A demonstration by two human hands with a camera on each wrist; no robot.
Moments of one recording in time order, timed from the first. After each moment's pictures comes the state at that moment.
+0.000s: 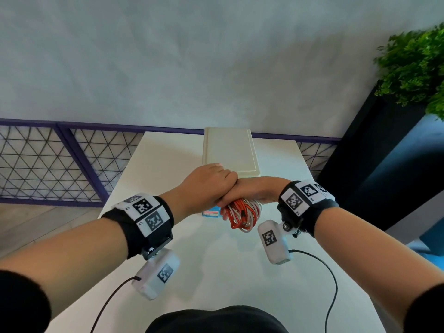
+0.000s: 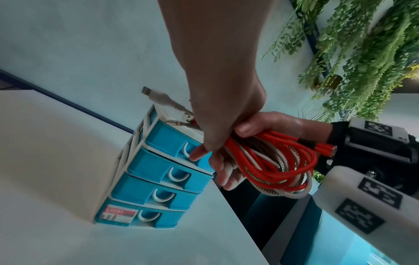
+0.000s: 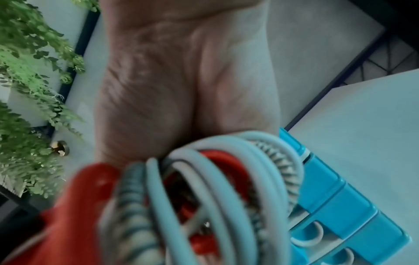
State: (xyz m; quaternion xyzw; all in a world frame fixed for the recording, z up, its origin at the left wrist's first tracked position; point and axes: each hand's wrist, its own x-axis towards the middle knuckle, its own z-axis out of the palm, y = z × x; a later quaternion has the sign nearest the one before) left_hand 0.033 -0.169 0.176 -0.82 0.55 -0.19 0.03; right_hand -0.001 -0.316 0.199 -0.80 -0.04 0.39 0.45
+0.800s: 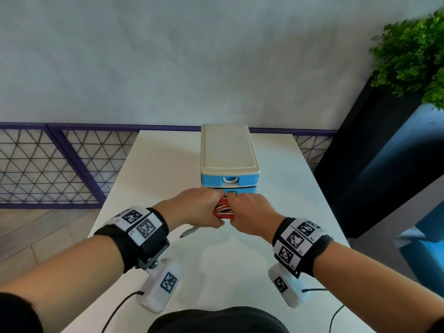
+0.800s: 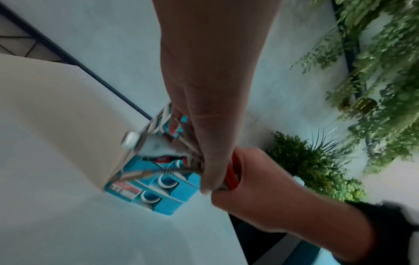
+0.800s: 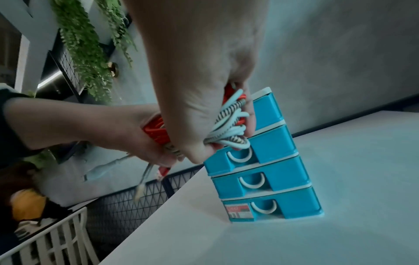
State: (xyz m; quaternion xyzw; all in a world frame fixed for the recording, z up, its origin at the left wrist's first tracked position) left_hand 0.031 -0.154 0.141 -0.90 0.40 0.15 -0.11; right_hand -0.033 -0.305 0.134 -0.99 -0.10 0.04 0.01
